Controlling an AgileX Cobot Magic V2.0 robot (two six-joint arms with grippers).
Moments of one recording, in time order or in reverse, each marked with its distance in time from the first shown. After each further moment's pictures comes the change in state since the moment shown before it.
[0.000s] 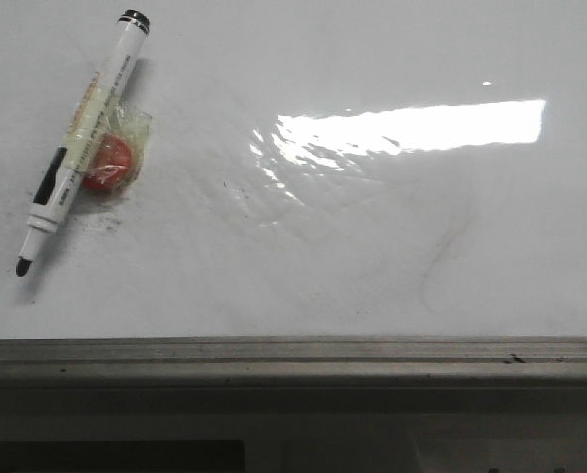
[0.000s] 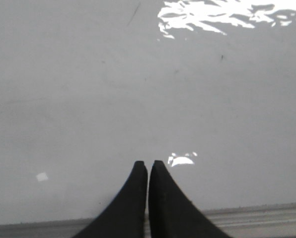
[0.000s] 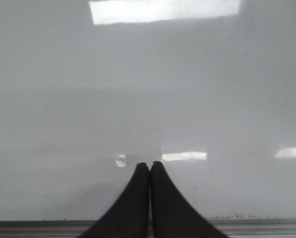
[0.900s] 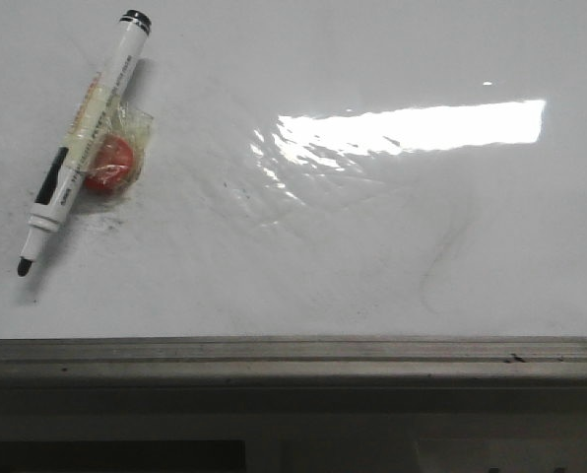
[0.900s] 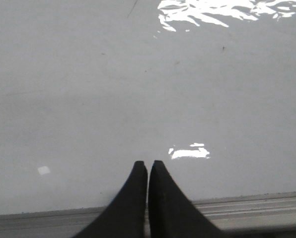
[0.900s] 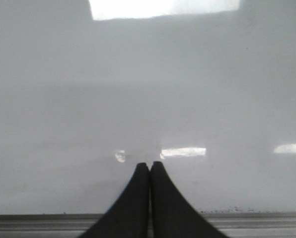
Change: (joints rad) left arm 0.000 0.000 0.000 0.016 0.043 -0.001; right arm 0.000 0.000 0.000 -0.002 0.028 0.000
